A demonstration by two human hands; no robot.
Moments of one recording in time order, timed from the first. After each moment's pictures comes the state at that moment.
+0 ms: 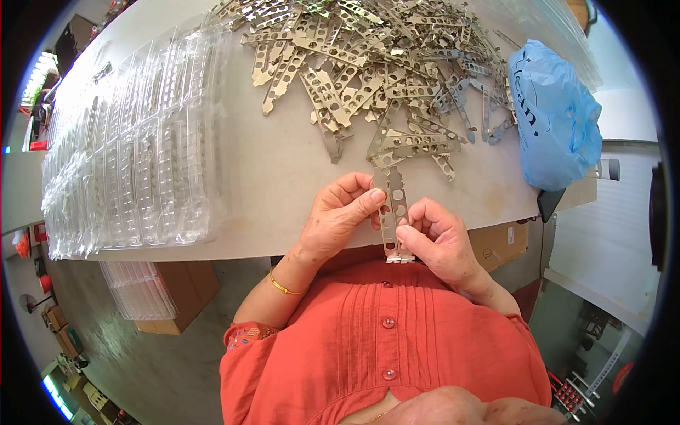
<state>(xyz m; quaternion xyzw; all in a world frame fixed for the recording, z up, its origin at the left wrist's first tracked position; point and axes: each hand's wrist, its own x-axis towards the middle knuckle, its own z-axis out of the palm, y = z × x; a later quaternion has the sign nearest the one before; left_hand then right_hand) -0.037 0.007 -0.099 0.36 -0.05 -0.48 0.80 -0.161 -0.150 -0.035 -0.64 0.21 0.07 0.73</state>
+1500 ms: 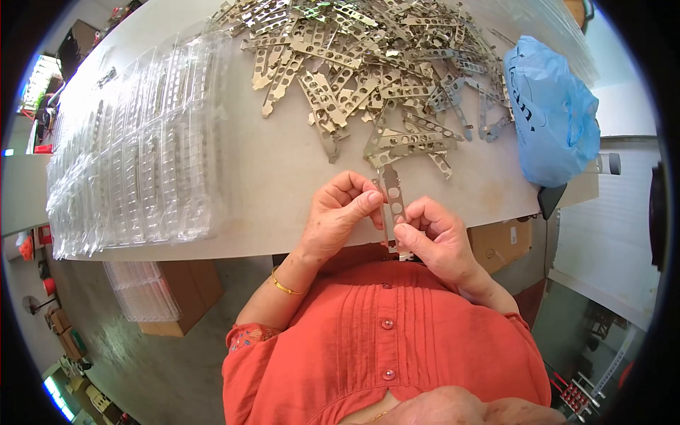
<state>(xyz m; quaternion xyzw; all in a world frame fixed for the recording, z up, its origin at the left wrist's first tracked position) -0.042 0.007 -0.104 0.39 -0.09 -0.44 0.81 -0.165 -0.147 -0.034 -0.66 0.19 0.04 0.73</state>
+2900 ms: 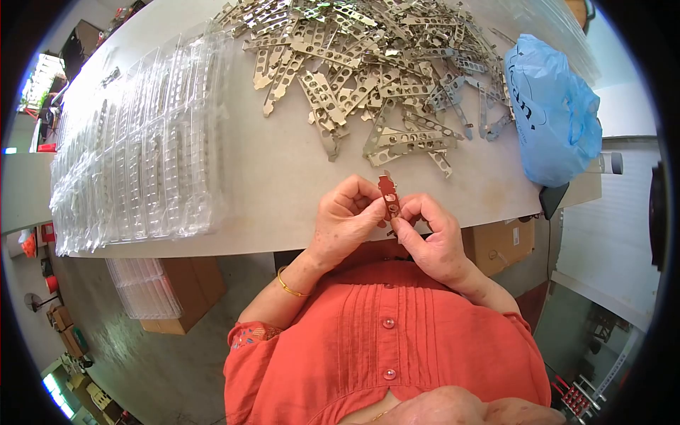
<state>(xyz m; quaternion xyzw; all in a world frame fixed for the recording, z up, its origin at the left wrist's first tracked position) -0.056 0.003 -0.093 0.50 -0.13 -0.40 0.75 -0.165 -0.147 -0.054 -0.82 0.11 -0.08 0.55</state>
